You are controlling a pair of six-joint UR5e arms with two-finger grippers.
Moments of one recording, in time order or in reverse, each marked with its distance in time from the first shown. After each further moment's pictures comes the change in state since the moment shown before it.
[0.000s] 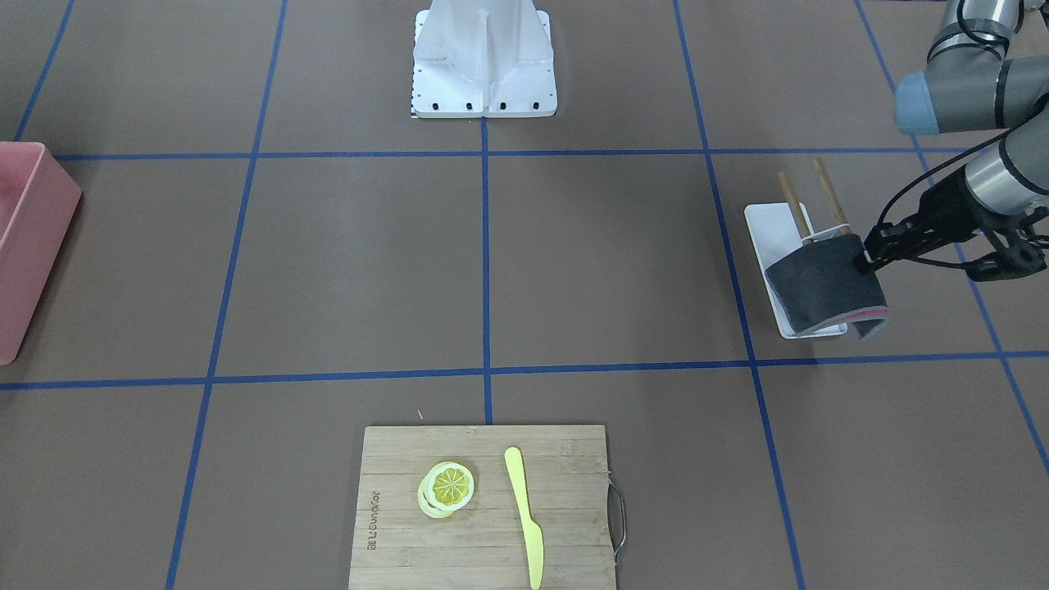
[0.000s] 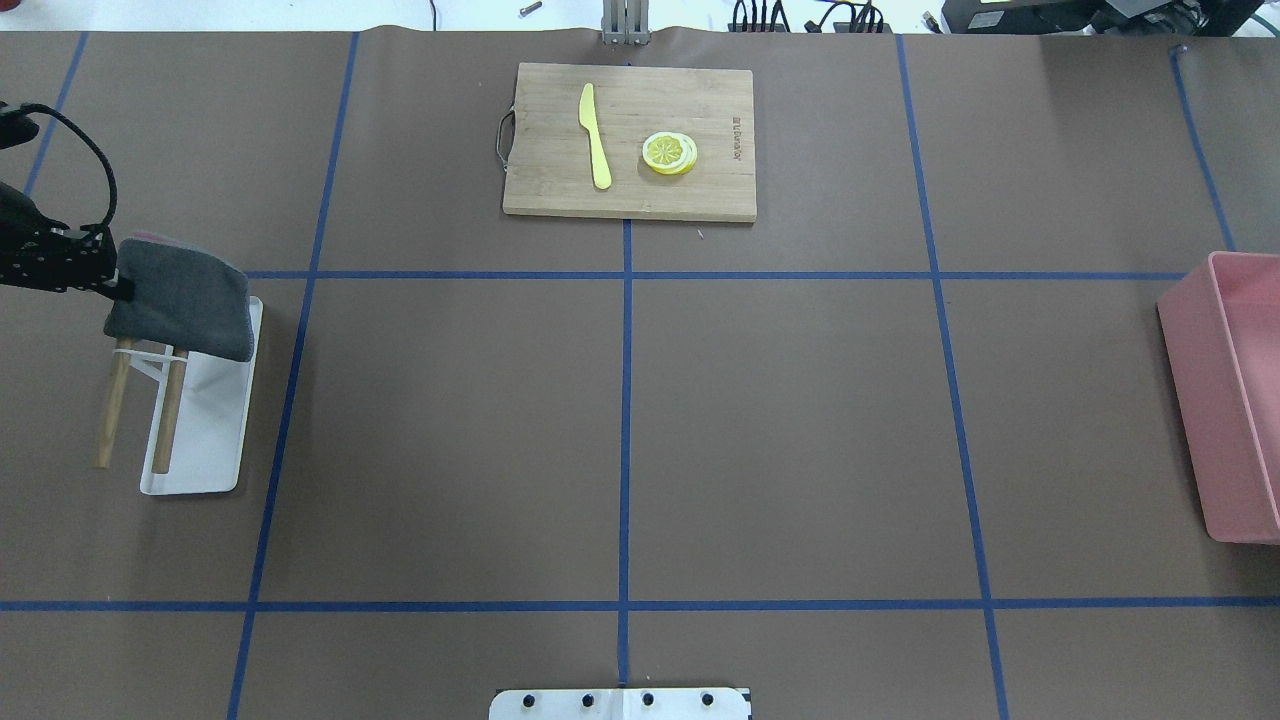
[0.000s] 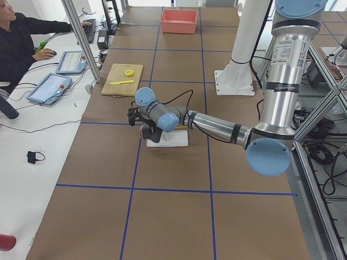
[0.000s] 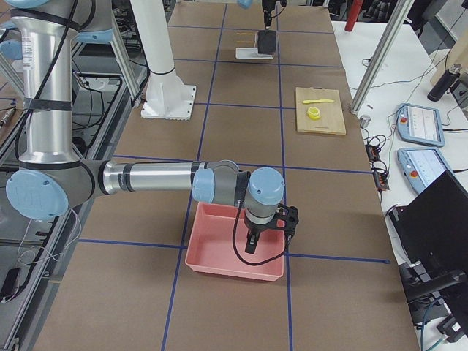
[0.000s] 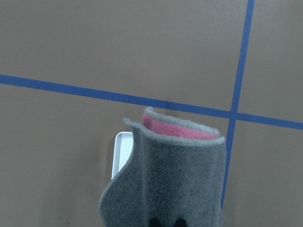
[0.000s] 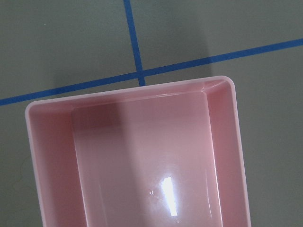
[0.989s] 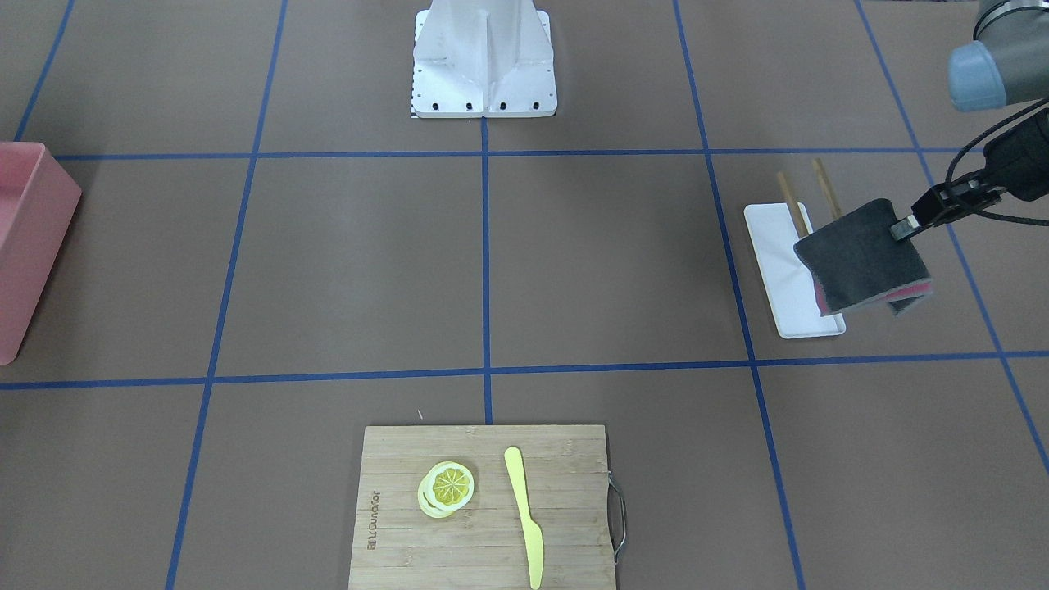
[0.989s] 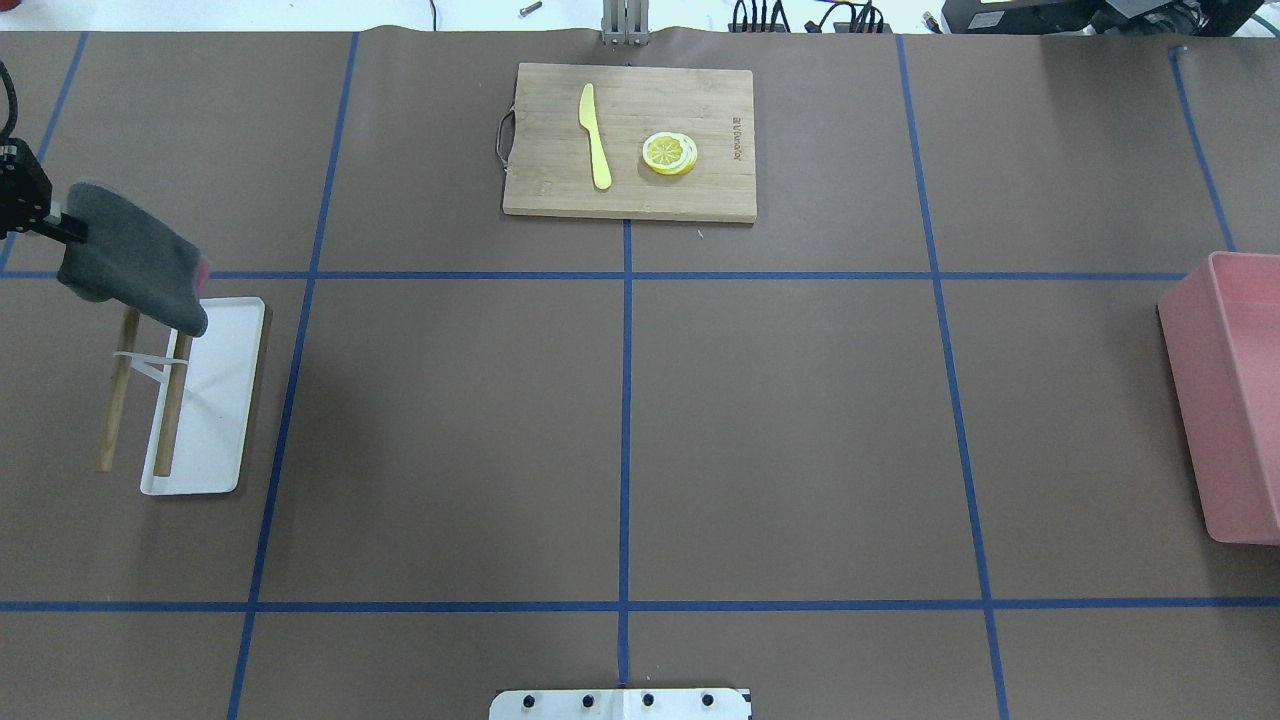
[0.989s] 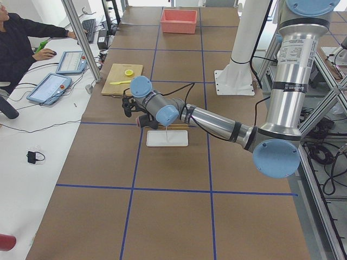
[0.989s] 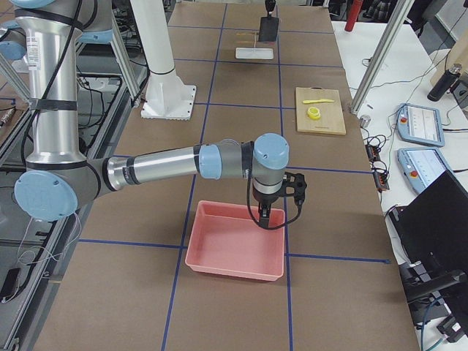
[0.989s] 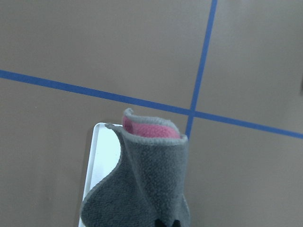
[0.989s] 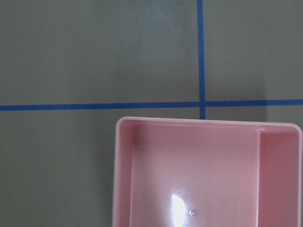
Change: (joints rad) left arm -0.152 -0.033 -0.086 0.019 -0.197 -0.204; right arm -0.091 0.052 0.141 0.008 -0.001 -0.002
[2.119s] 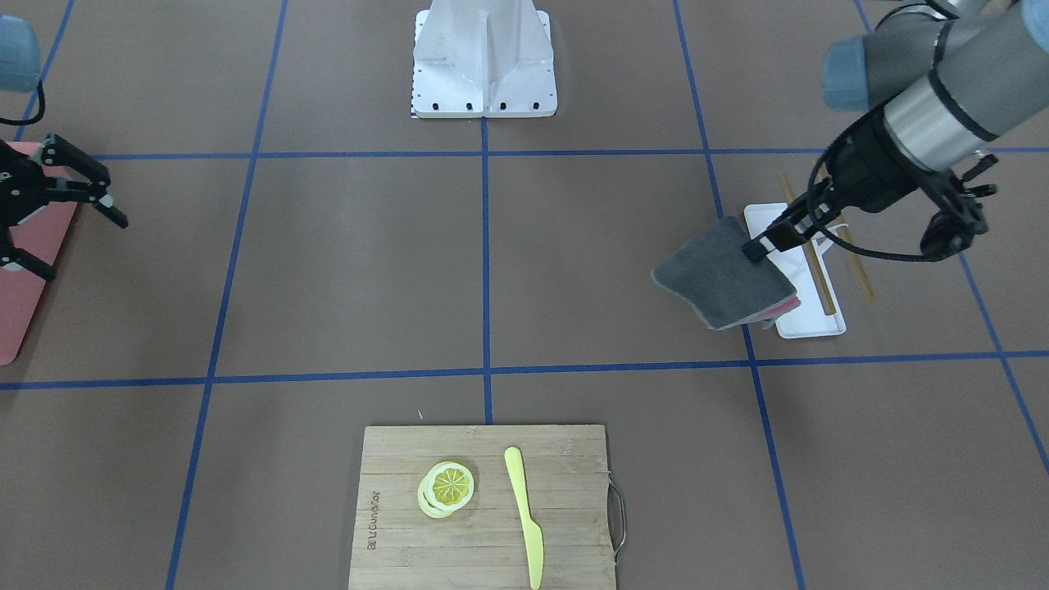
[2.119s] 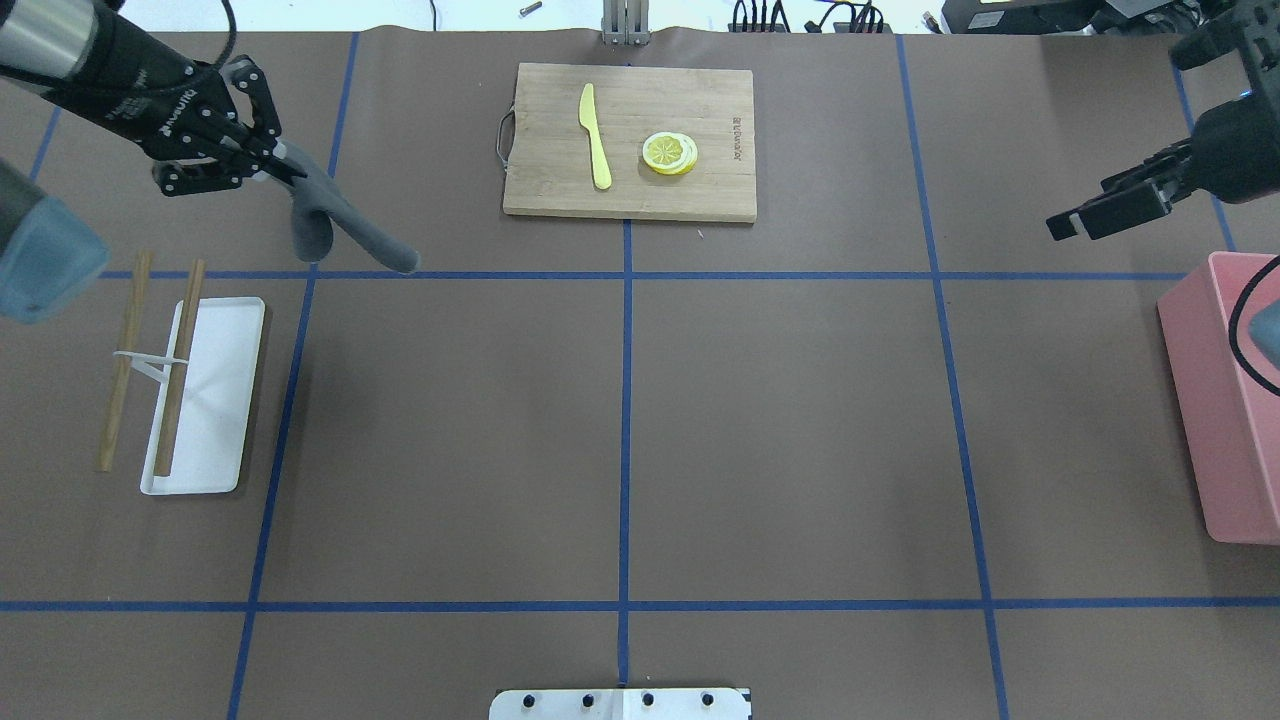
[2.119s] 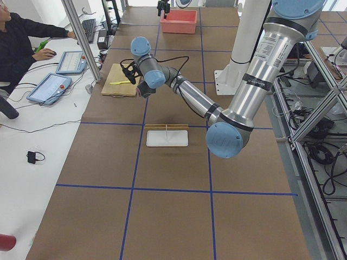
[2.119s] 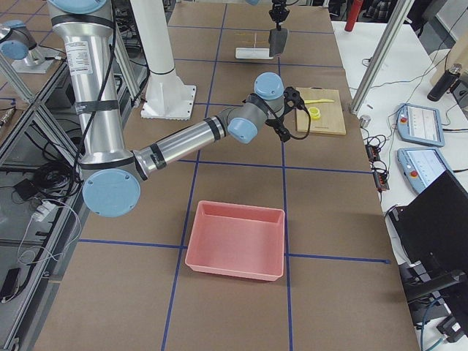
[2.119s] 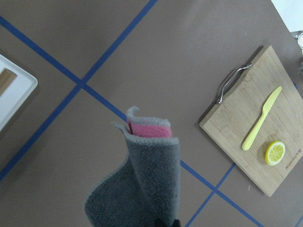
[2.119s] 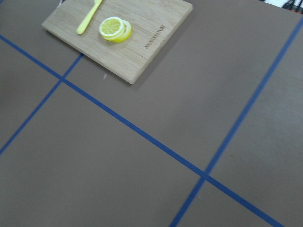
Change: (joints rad) left arm 0.225 -0.302 -0.006 0.000 0.199 -0.737; right arm -0.379 0.139 0.067 0.640 0.012 0.242
